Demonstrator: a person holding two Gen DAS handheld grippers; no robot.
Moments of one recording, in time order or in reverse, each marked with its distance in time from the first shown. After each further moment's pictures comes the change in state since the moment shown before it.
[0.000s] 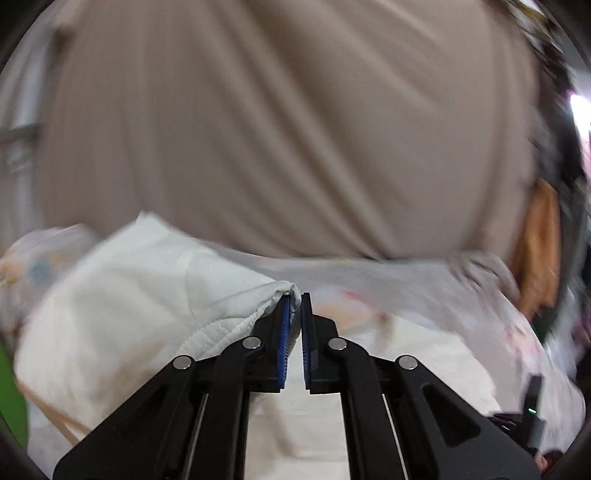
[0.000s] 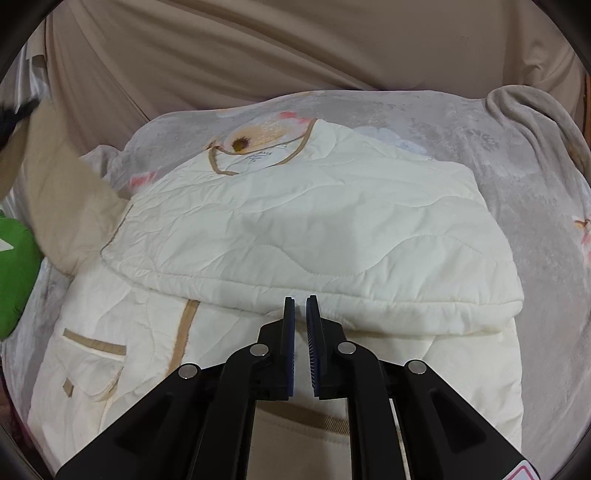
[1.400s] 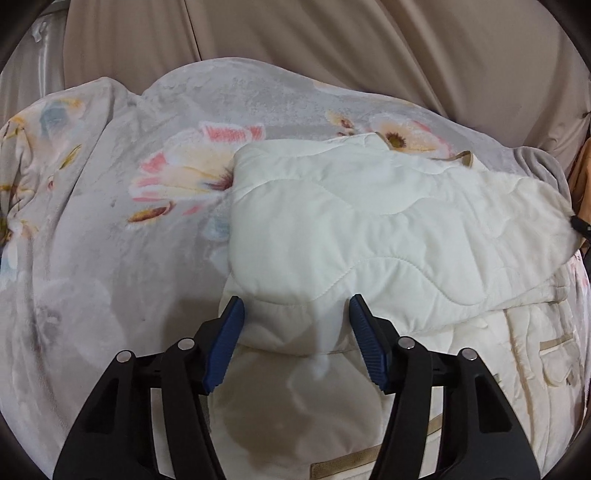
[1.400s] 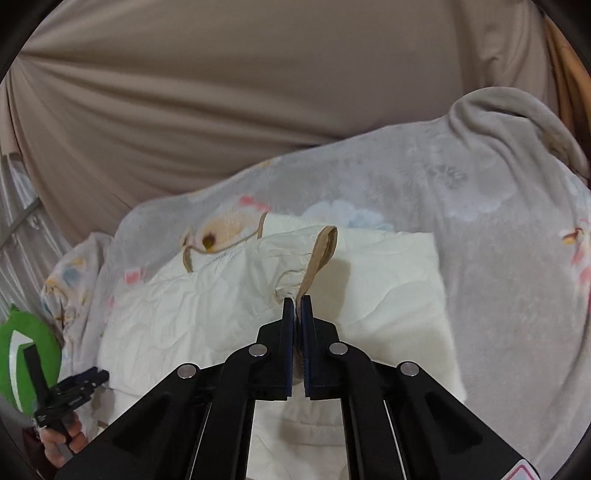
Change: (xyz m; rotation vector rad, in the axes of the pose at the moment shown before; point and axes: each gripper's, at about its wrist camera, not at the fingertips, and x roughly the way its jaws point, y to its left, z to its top) left arm 0.054 0.077 -0.182 -0.157 0.392 0.220; right arm -0.023 -0.086 0.064 0.201 -0.146 0.024
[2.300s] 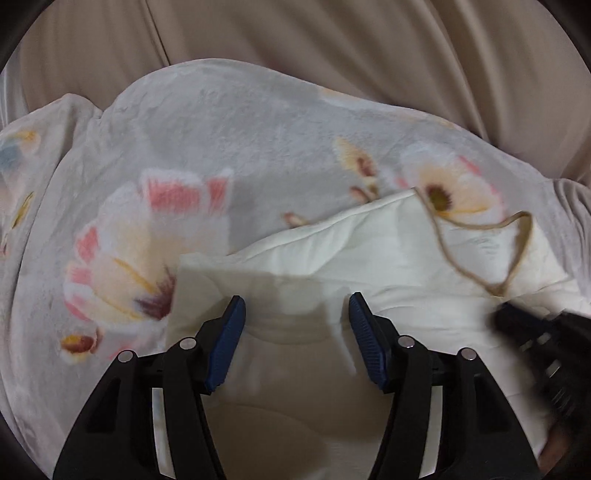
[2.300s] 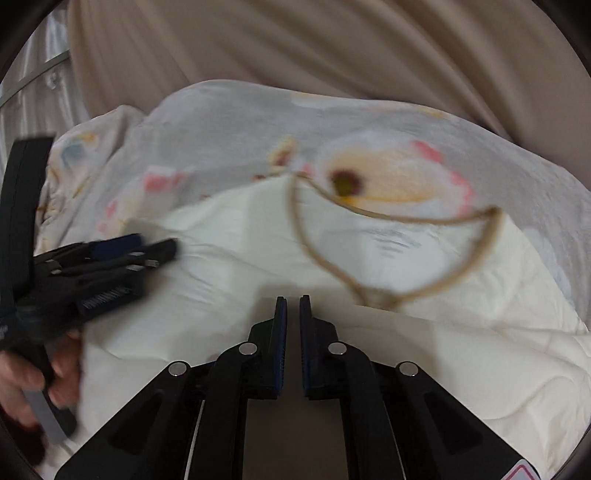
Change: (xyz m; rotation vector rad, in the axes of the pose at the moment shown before) left arm 0.105 -0.019 0.113 -0.023 0.003 0.051; right arm 0.186 0.175 0.000 -0.397 0.243 0.042
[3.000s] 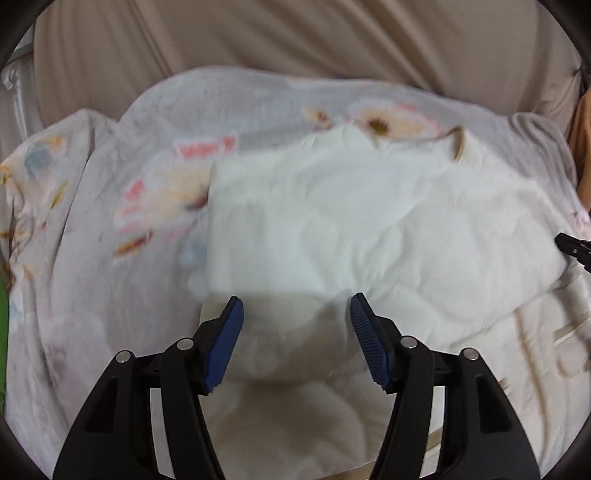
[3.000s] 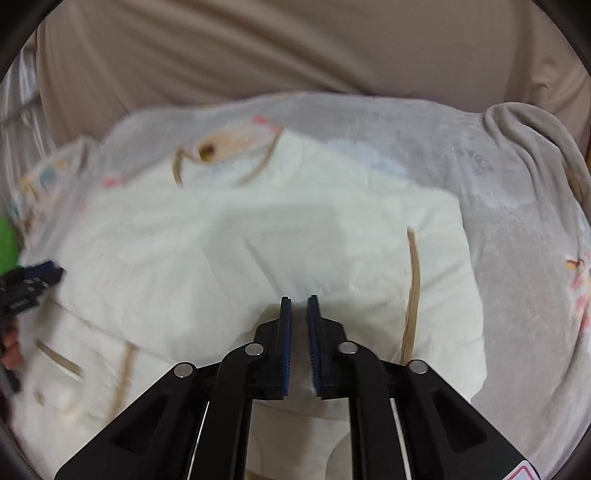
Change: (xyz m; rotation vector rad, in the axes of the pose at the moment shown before) left arm -0.094 -0.006 -0.104 0.146 0.021 0.010; right arm -0.117 -0.092 -0.120 0.129 -0.018 -0.167
